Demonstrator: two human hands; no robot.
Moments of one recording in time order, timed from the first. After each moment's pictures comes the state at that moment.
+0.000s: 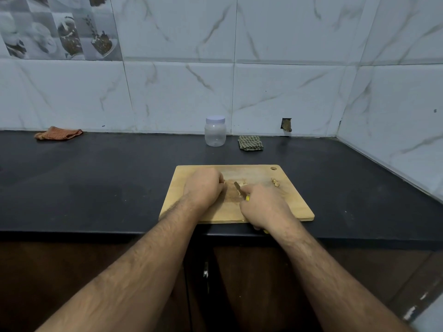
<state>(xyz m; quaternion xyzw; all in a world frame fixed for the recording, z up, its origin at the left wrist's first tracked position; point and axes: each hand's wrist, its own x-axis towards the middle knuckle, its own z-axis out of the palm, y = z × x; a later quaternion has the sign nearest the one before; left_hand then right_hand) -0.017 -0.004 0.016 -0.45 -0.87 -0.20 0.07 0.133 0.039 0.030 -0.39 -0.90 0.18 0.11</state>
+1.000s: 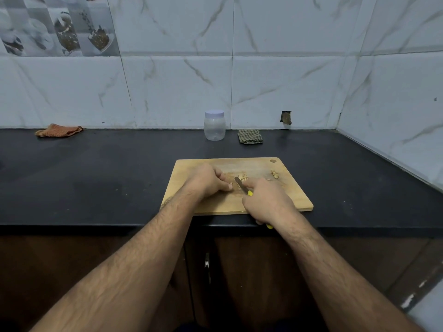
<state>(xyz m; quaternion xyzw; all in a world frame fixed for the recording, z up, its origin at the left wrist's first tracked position) -0.016 -0.010 0.021 -0.39 -0.83 -0.35 -0.19 0.147 0.032 0.033 -0.38 -0.90 0.20 0.12</state>
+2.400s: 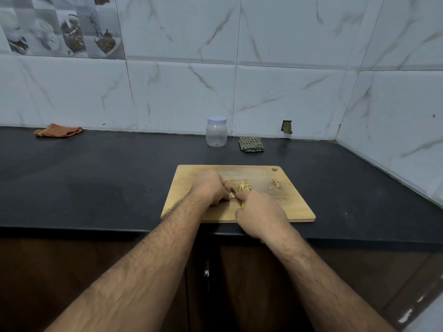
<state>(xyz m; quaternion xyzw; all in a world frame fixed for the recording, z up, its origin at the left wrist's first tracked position) -0.016 0.001 0.018 -0.37 -0.86 -0.32 -0.17 0.137 0.012 0.030 -0.38 -0.91 0.15 0.11</state>
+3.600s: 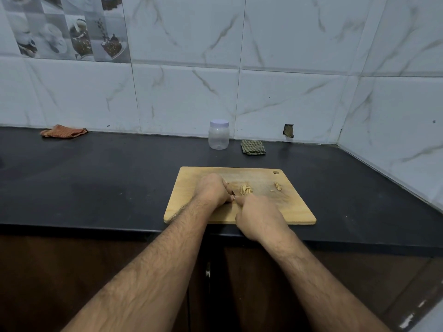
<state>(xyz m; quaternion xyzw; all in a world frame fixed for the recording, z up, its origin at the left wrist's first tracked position) -0.007 -0.004 0.019 -0.38 -0.87 -0.30 -0.10 0.133 0.008 0.030 -0.38 -0.91 0.14 0.09</state>
